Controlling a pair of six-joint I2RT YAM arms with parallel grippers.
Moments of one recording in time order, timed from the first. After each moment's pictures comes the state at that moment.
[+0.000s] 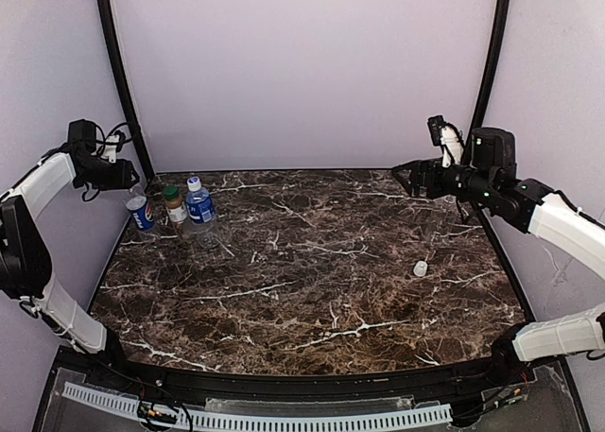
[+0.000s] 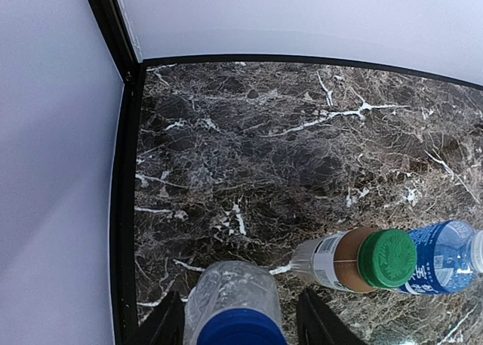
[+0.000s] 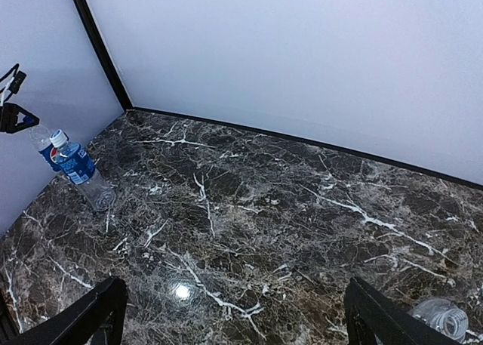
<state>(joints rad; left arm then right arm) 0.24 1.52 1.36 -0.64 0.26 0.14 0.45 1.12 0.97 -0.17 -0.18 0.15</state>
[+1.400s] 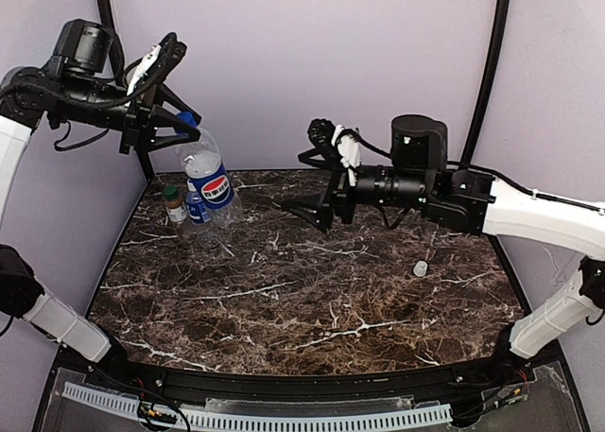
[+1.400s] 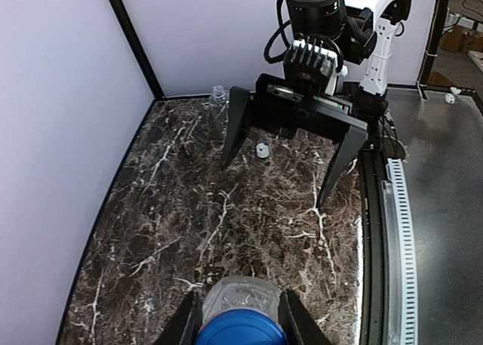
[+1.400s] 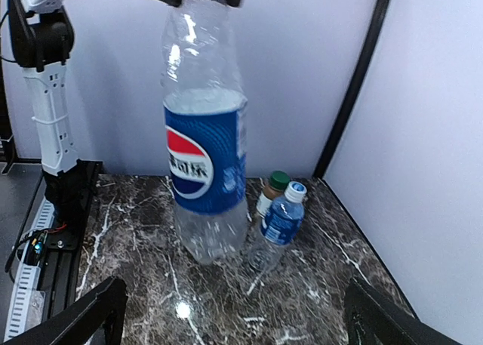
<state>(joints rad) -0.53 1.41 2.16 -1.32 0.61 0.59 0.99 1.38 1.24 0.00 -0.27 -0.26</state>
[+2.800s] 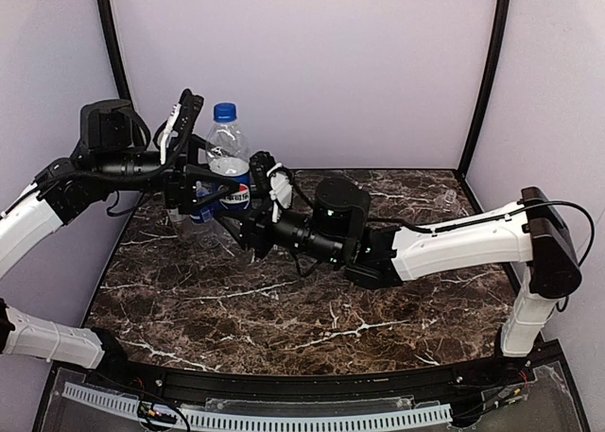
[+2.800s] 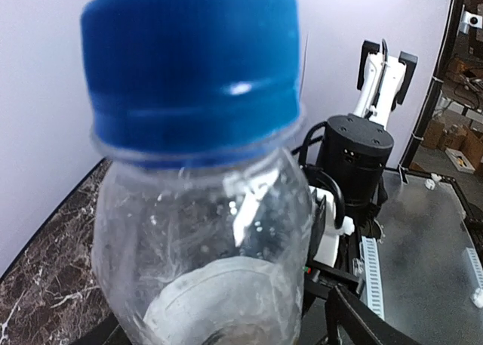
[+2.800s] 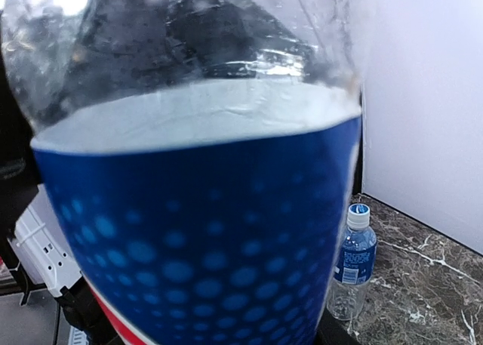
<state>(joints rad) -0.64 1.11 1.28 -0.47 0.69 0.12 1.21 1.79 1.26 0.63 0.00 0.14</state>
